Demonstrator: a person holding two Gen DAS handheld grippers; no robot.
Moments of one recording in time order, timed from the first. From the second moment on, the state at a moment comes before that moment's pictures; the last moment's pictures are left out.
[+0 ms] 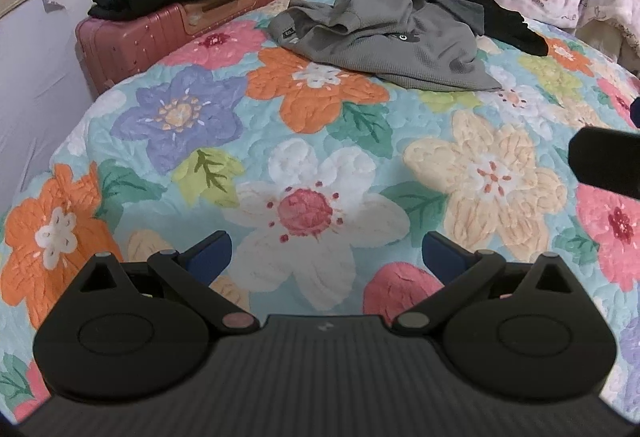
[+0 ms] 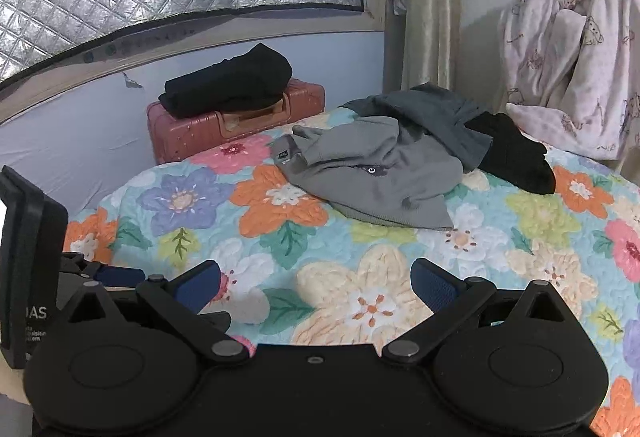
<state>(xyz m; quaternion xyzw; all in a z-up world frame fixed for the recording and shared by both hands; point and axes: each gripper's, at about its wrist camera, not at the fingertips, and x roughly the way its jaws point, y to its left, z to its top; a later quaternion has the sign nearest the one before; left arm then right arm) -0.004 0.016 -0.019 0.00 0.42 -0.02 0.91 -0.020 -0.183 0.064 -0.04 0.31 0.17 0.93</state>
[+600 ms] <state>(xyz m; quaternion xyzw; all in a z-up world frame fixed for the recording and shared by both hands) -0.001 0.021 -0.022 -0.02 0.43 -0.02 0.90 -0.016 -0.183 0.051 -0.04 0.33 0.17 0.93</state>
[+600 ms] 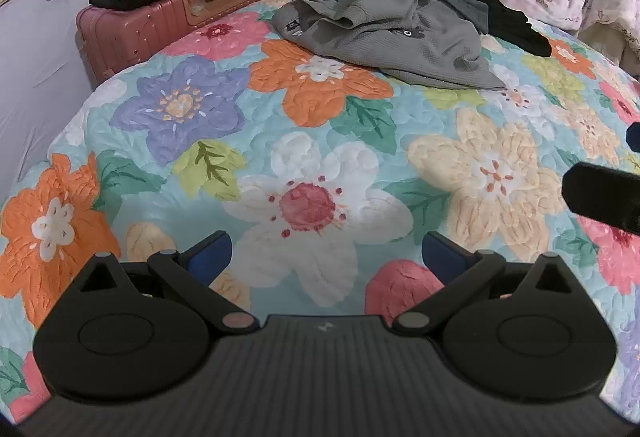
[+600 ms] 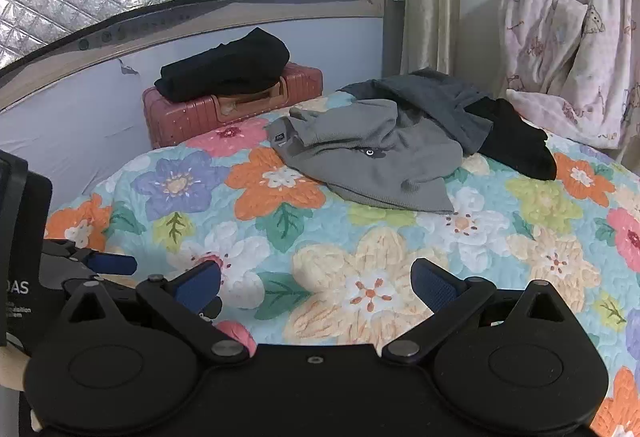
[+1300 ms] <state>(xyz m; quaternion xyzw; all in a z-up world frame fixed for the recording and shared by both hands) 0.000 0.022 -0.027 -0.01 0.44 -0.01 0.90 -0.012 -0.185 0.041 -0.04 0.35 0.17 0.92</state>
